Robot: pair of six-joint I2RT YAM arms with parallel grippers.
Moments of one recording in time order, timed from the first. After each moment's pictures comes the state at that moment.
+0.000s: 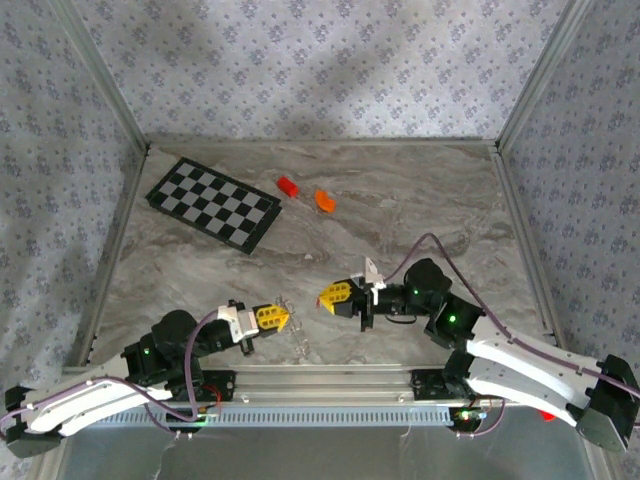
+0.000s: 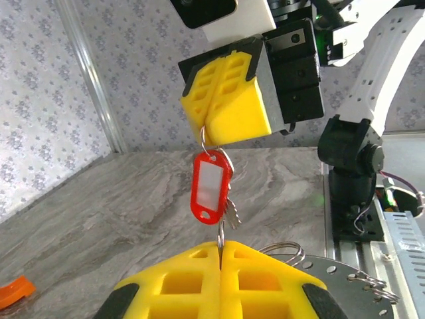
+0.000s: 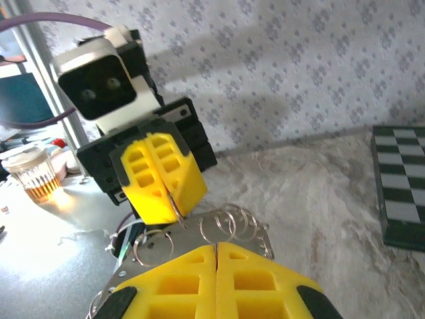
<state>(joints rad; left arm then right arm) -1.19 0.23 0.28 -0.03 0.09 0.16 0.94 0.80 0.49 0.30 -0.57 0.10</state>
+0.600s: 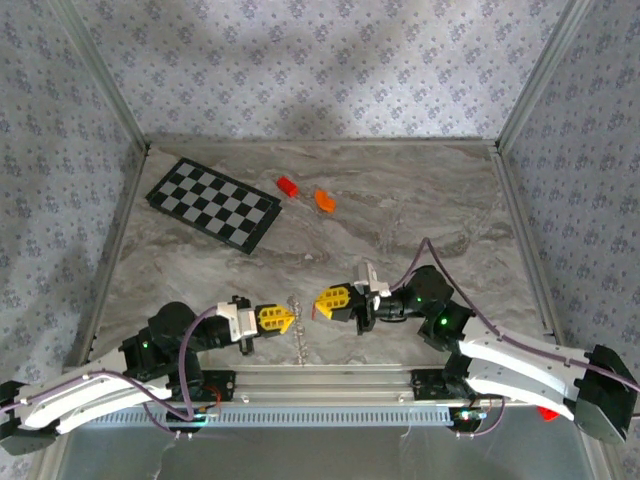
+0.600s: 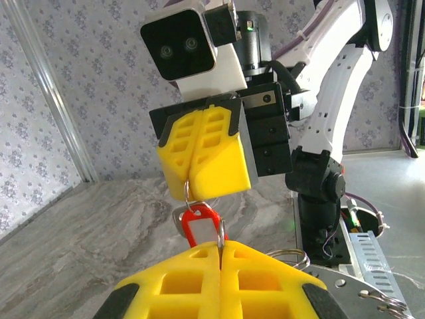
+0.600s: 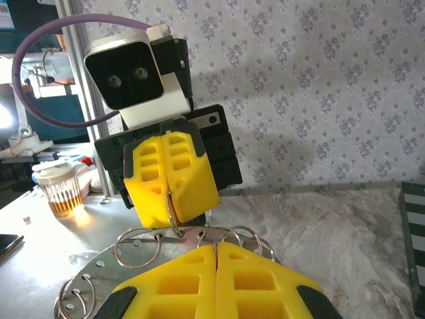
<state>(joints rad) -1.19 0.34 0.39 0.01 0.20 0.16 0.97 0.86 0.42 0.59 -0.63 0.13</state>
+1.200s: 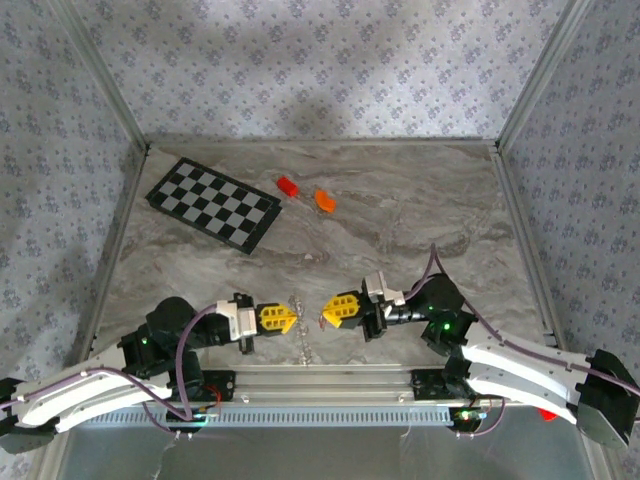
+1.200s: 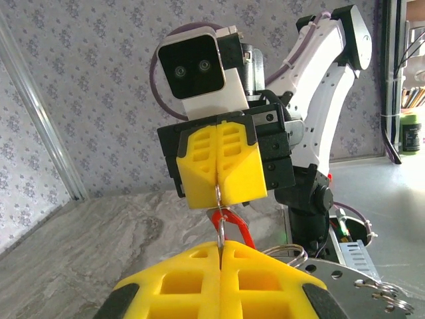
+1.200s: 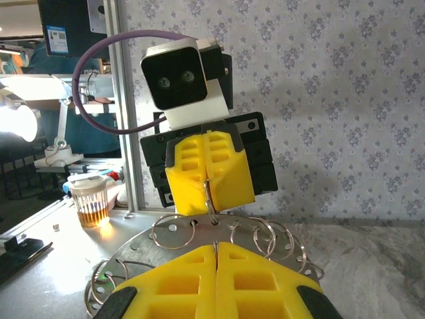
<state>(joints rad) -1.19 0.39 0.45 0.02 0.26 0.18 0.96 0.81 0.36 0.72 -0.71 0.16</state>
